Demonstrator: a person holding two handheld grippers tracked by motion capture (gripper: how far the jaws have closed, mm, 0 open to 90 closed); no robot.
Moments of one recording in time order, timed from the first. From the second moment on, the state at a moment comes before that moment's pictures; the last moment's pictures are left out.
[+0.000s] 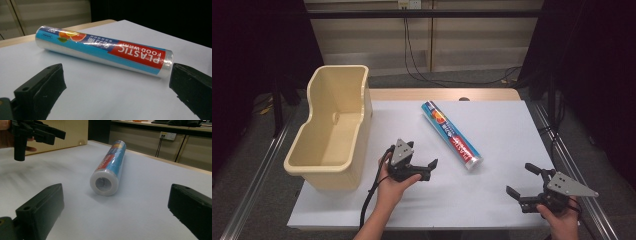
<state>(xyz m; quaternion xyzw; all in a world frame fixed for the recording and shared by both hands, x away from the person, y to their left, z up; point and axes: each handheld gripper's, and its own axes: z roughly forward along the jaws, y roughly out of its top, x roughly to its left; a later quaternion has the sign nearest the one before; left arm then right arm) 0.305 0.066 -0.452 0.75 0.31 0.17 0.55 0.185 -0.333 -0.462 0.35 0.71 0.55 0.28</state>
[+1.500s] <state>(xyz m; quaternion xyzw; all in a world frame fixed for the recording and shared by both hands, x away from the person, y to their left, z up) 0.365 -0.027 -0.455 0.78 0.35 0.14 0.50 0.185 -0.334 -0.464 0.35 0.71 0.55 0.28</state>
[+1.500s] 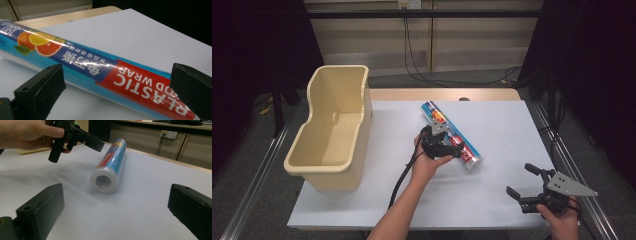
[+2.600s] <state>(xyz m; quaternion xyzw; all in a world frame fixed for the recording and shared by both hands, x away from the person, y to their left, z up) 0.372 -0.068 -0.459 0.79 0.34 0.12 0.50 0.187 -0.336 -0.467 0.34 0.72 0.54 0.27</state>
